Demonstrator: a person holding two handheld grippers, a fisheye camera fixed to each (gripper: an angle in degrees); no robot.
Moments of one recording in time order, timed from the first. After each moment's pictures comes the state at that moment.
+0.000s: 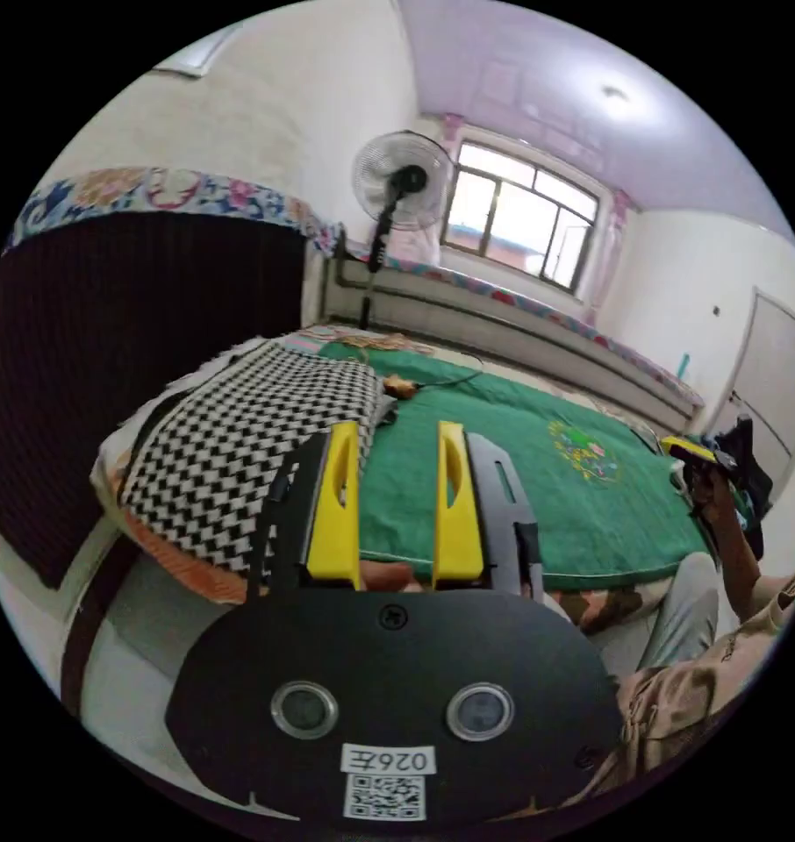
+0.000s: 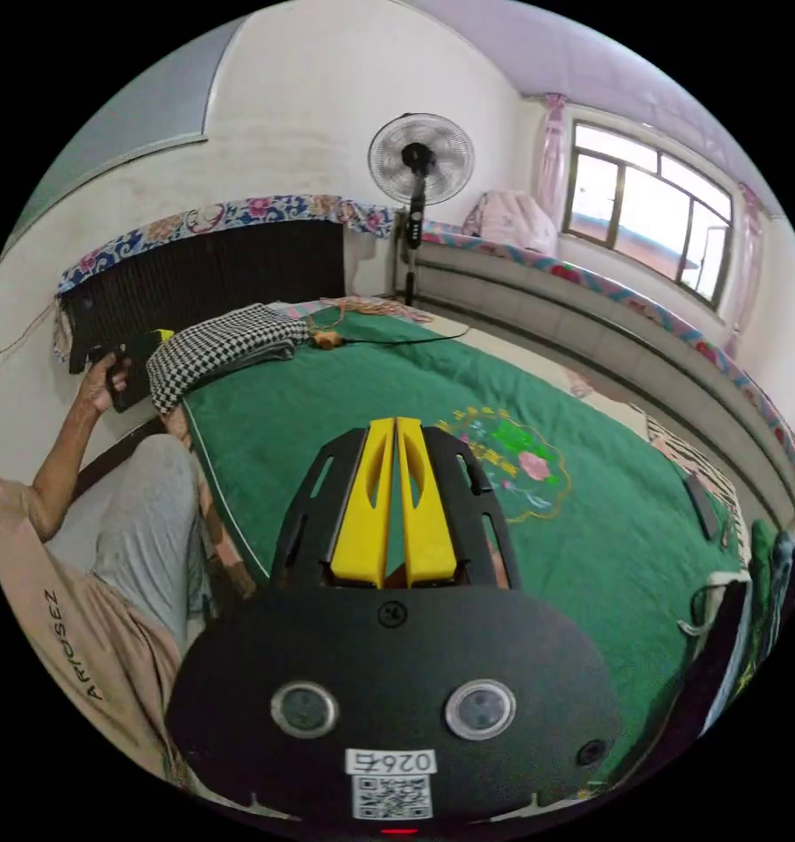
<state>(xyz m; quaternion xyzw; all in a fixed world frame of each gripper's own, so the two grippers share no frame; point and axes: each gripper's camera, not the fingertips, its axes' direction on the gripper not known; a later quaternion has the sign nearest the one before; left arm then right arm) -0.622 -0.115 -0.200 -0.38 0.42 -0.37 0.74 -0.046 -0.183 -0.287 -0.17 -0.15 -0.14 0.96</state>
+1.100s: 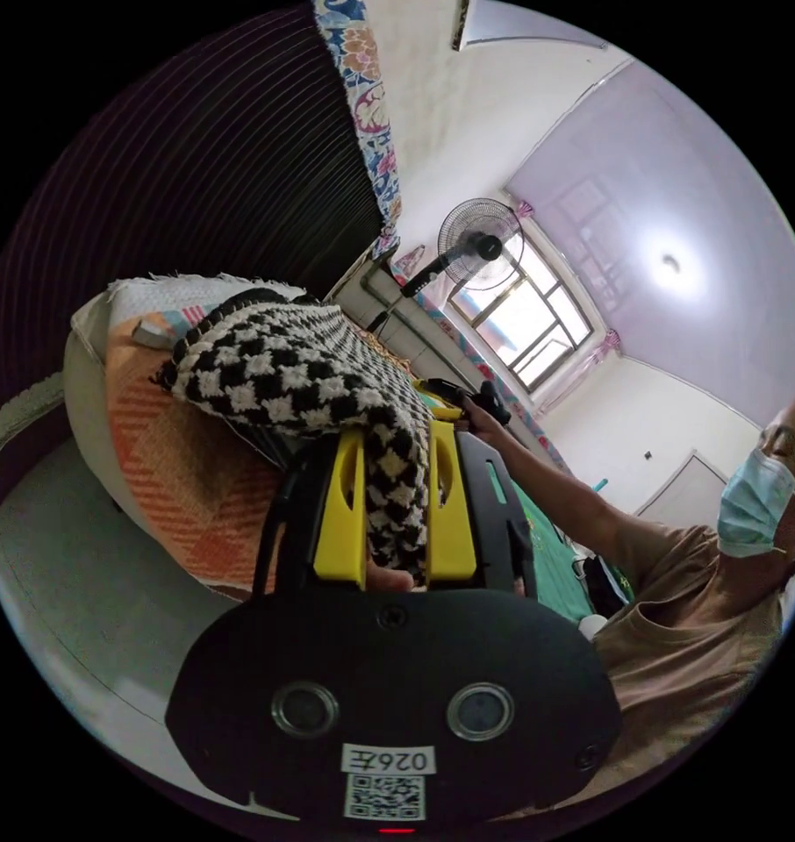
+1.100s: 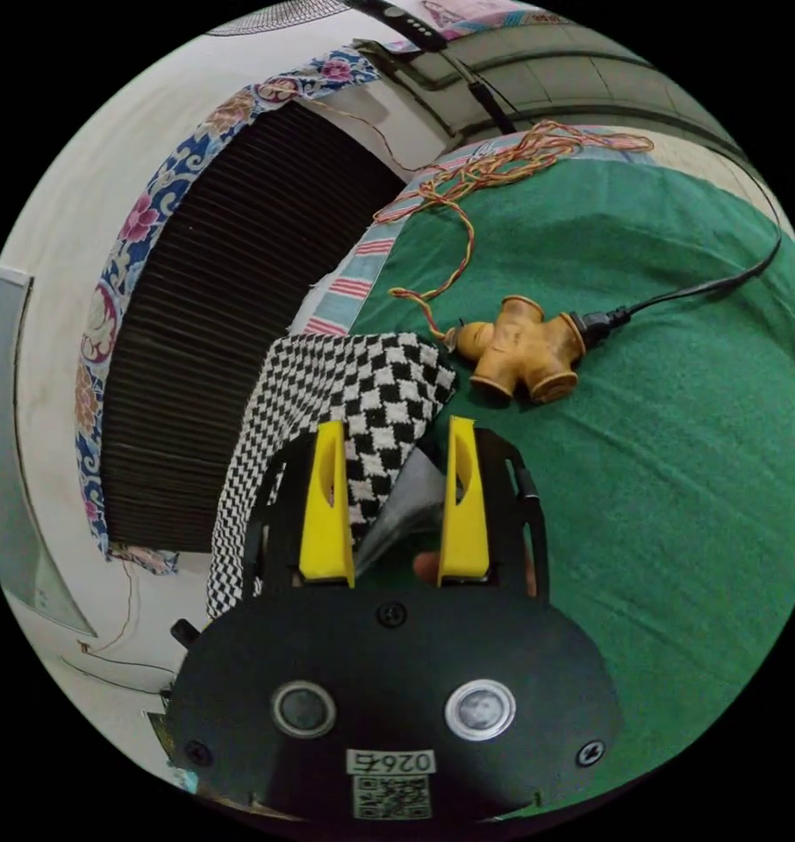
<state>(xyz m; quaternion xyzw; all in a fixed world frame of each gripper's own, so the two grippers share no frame) -0.892 0.135 -0.011 -0.36 0.47 -0.54 0.60 -0.383 -0.444 0.222 -0.41 -0.33 0.13 0.84</state>
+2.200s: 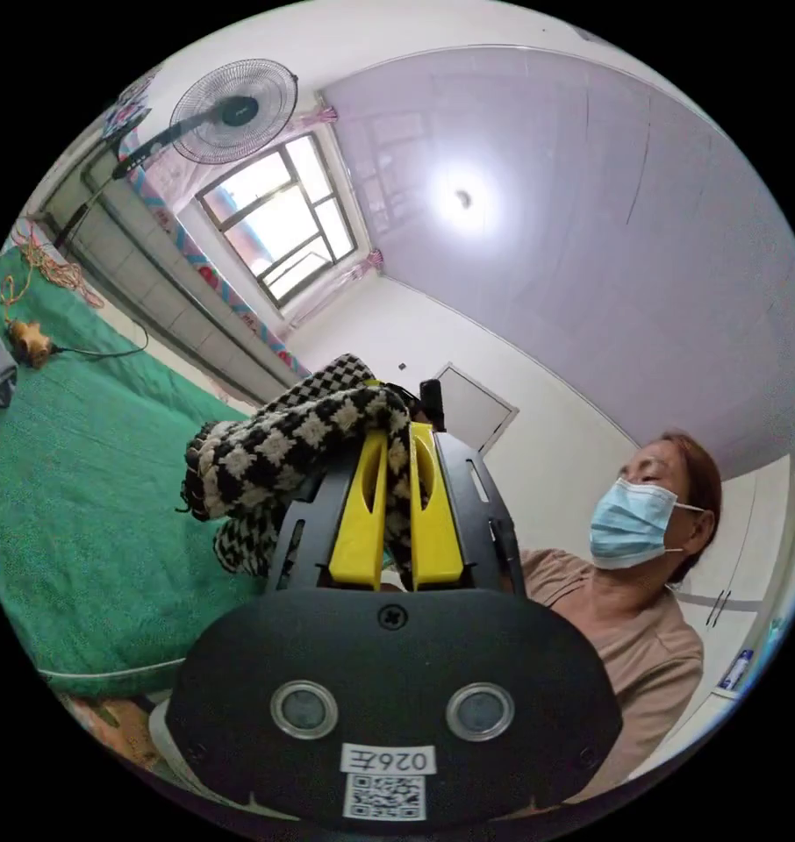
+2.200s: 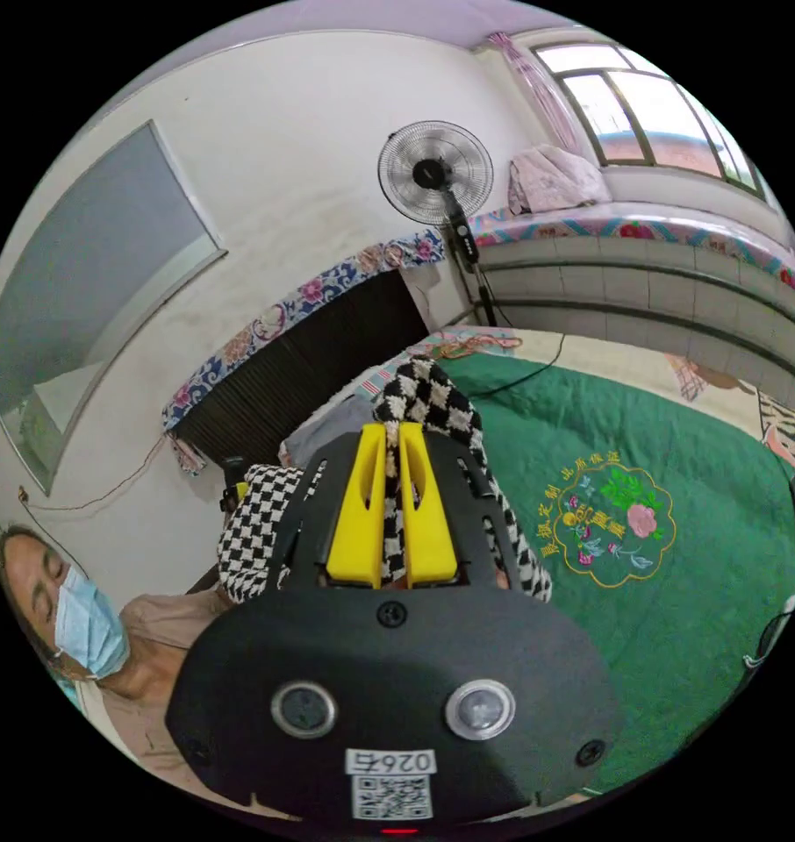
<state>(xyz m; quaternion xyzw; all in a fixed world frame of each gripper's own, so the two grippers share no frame) -0.789 -0.144 -0.041 -0.12 0.78 -0.54 0.30 -0.053 -0.524 -0.219 -0.21 -0.32 0.03 0.92</state>
